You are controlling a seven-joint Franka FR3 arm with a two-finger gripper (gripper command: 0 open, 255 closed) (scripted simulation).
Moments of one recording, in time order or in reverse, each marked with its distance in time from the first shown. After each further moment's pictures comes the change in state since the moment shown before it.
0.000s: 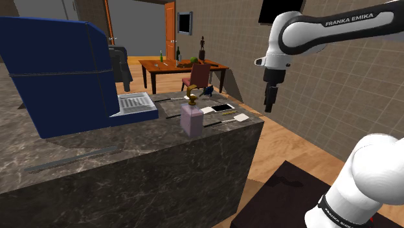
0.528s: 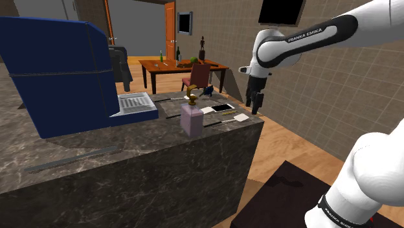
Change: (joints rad) arm 0.068 0.261 -0.115 0.085 -0.004 0.226 -0.389
